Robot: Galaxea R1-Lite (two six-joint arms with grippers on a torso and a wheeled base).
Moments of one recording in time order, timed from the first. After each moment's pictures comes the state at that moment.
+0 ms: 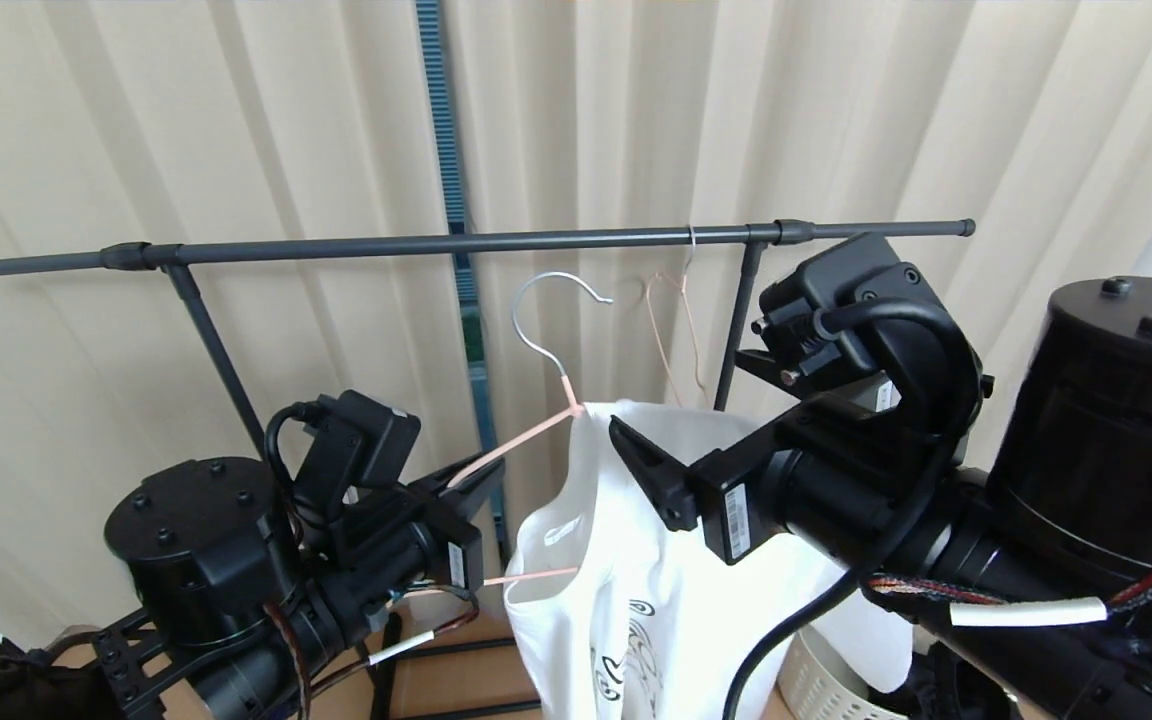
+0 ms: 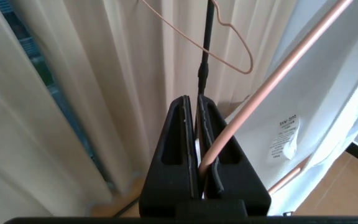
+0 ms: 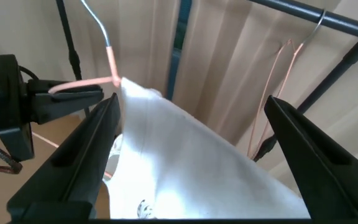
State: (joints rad) left arm -0.65 1.76 -0.35 -1.34 0.08 0.04; right arm 1.00 1.57 -0.85 -0.55 -0.50 -0.08
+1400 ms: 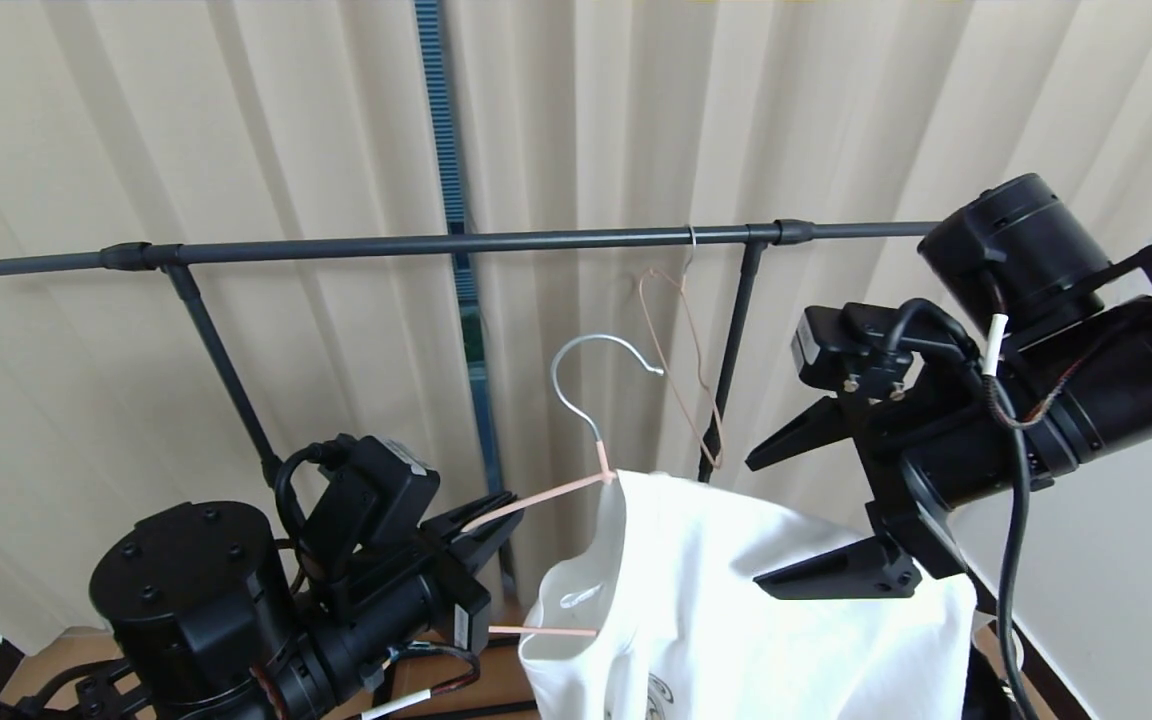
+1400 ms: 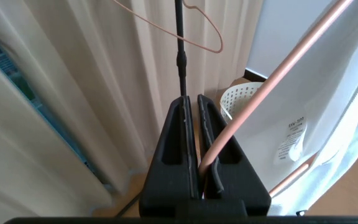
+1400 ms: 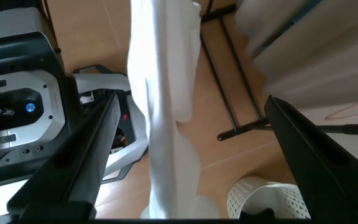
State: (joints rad) left arm -0.71 1.76 -0.27 -1.39 0.04 0.11; right arm 0.51 1.68 -1.38 0.67 0.50 -0.63
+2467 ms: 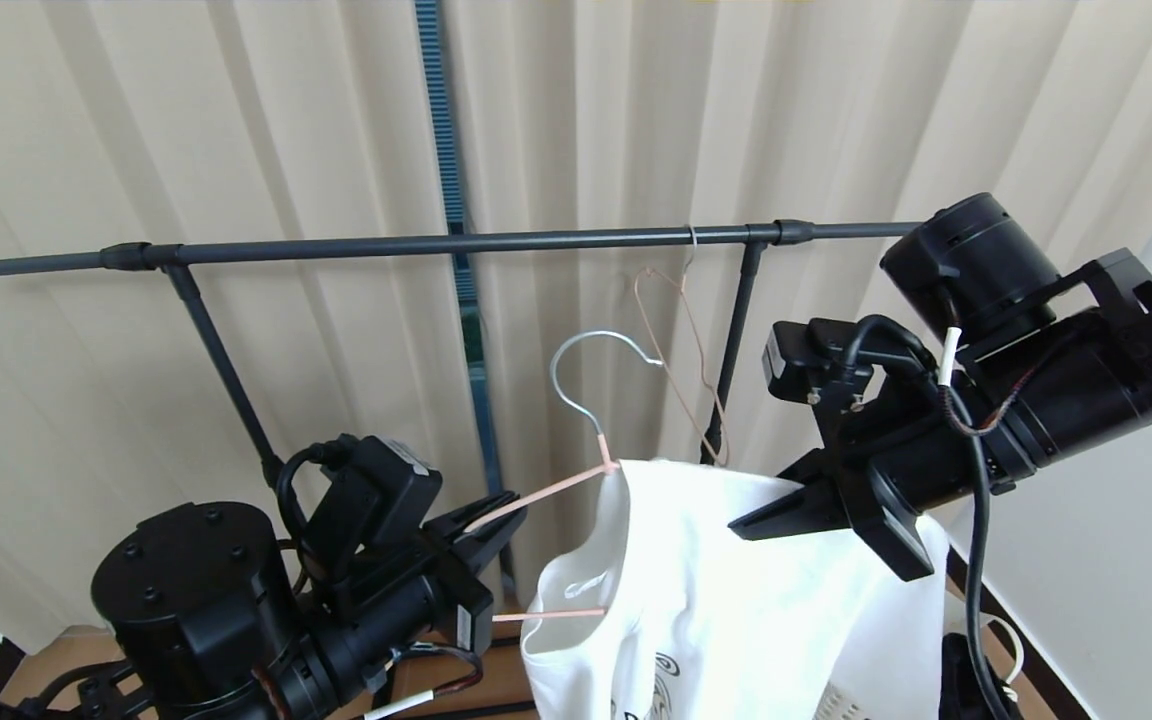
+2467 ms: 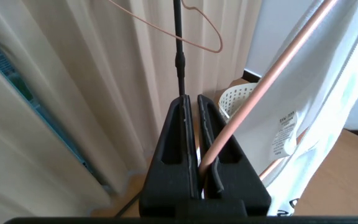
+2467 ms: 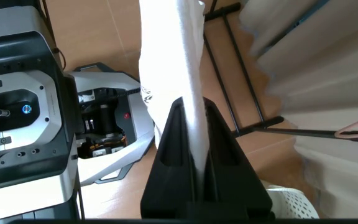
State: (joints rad) left arm -0.72 1.76 -0.28 -1.39 0.04 0.11; right arm 0.52 1.72 -1.39 0.66 0.50 -0.63
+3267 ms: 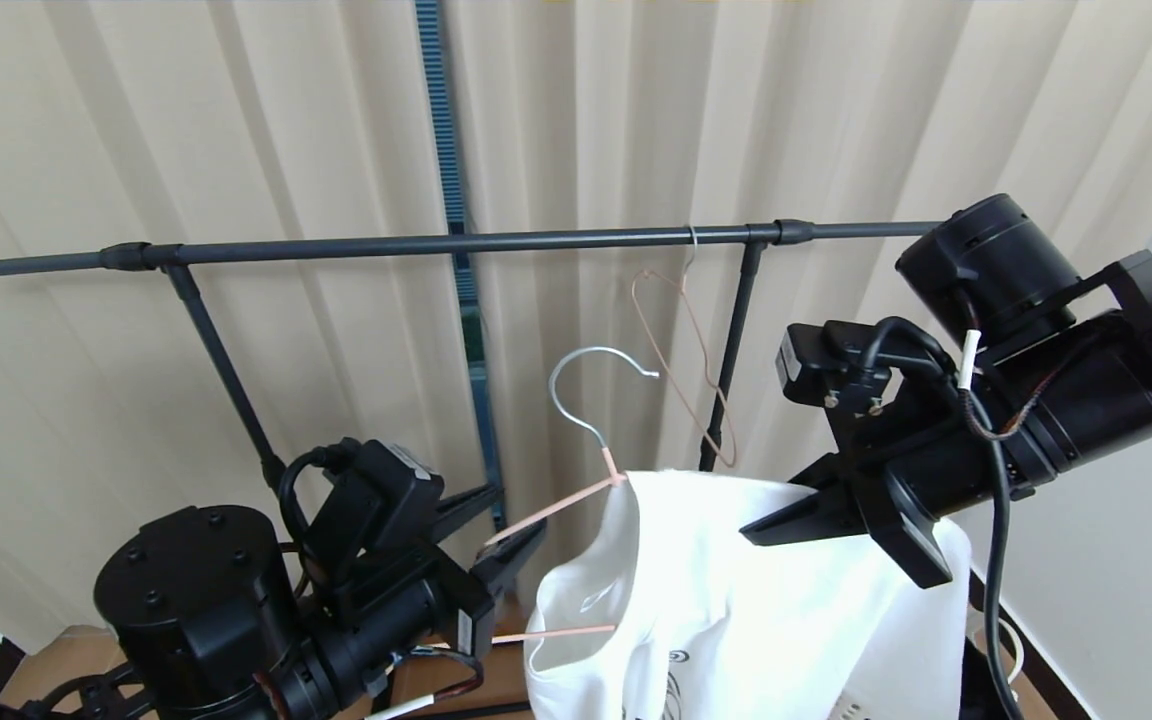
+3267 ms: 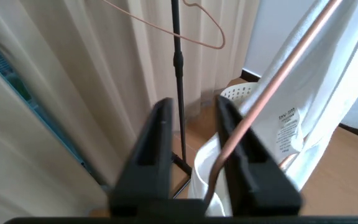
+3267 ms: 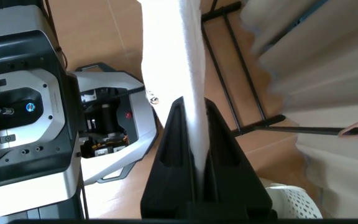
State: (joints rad) left arm -0.72 1.76 -0.27 -1.39 0.04 0.11; right arm 0.51 1.70 -1.36 0.67 0.50 -0.63
